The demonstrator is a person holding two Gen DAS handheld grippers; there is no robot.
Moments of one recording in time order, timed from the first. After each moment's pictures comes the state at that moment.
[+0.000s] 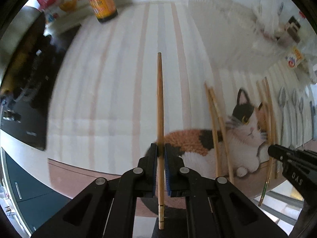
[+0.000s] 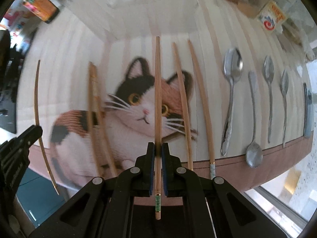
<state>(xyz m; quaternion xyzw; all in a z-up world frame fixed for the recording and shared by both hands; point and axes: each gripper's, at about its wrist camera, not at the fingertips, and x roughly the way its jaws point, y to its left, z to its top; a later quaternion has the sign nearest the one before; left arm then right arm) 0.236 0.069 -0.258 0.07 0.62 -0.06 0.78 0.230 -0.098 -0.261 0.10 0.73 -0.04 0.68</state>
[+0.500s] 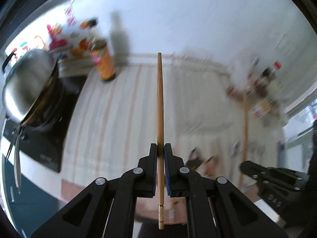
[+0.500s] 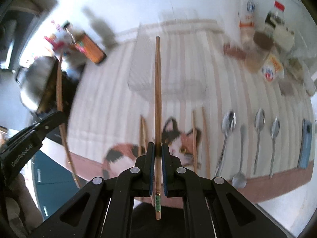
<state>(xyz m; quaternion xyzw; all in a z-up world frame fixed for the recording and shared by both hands) 0.264 0.028 -0.104 0.00 0.53 -0.09 0.84 0.263 -0.143 -0.127 0.16 0.63 0.06 0.76</state>
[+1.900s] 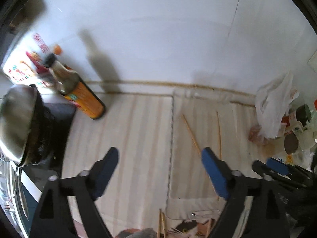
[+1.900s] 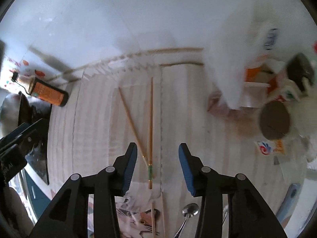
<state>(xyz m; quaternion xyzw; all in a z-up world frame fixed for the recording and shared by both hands) 0.425 -0.036 -0.145 0.05 0.55 -0.01 0.84 0.450 -0.230 -0.202 0.14 0.65 0.02 0.75</state>
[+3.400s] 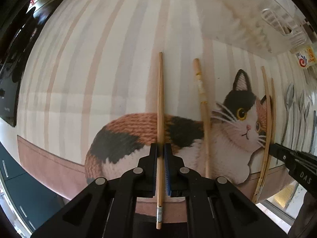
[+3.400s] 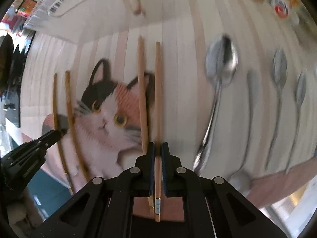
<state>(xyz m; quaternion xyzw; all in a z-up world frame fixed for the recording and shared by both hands) 0.258 0.056 -0.311 0.03 0.70 -0.04 0.71 0.238 -0.184 -0.319 0.14 0.76 0.02 0.64</state>
